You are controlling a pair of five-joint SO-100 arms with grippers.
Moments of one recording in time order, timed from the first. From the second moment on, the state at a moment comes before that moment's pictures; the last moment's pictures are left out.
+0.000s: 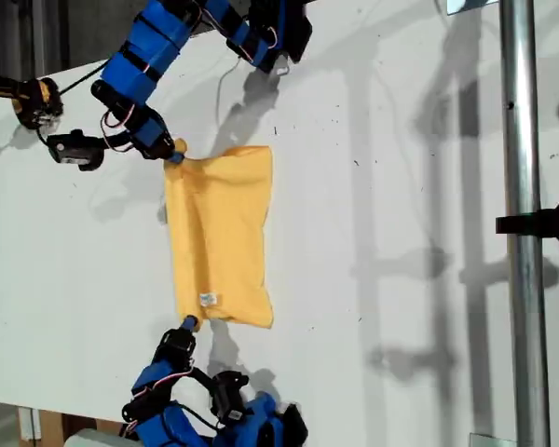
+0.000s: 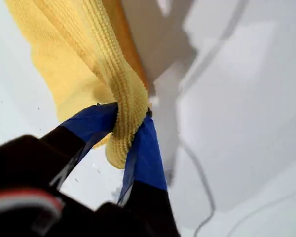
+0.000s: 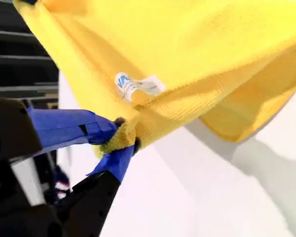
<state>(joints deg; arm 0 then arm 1) -37.7 117.8 107.0 68.9 -30.6 41.2 96.0 84.5 82.9 24.3</state>
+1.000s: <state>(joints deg) -29.5 118.7 118.1 64.6 -39.4 27.1 106.7 97.7 85.3 35.1</state>
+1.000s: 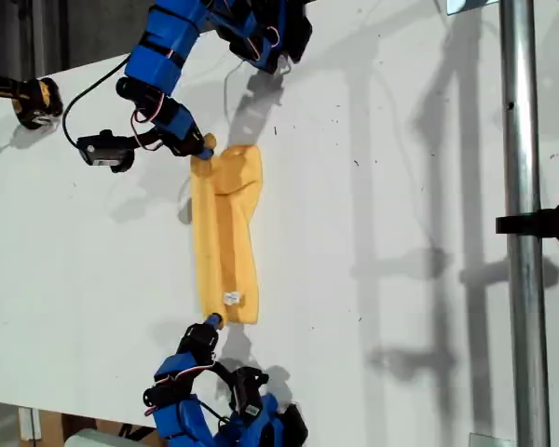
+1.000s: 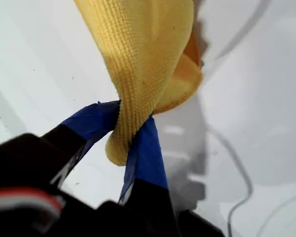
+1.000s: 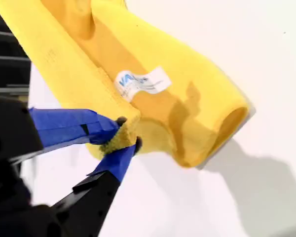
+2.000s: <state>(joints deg) -23.6 96.0 120.2 58.8 -54.8 21.2 77.0 100.5 83.1 46.5</state>
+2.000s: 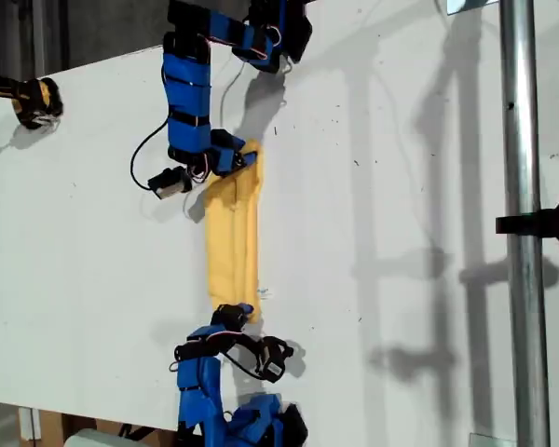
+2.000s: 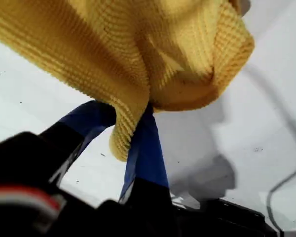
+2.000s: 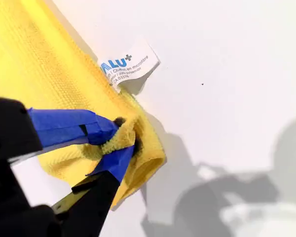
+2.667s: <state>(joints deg) -24.0 133.6 123.8 76.0 -58.2 23.4 106.0 96.1 106.5 54.5</state>
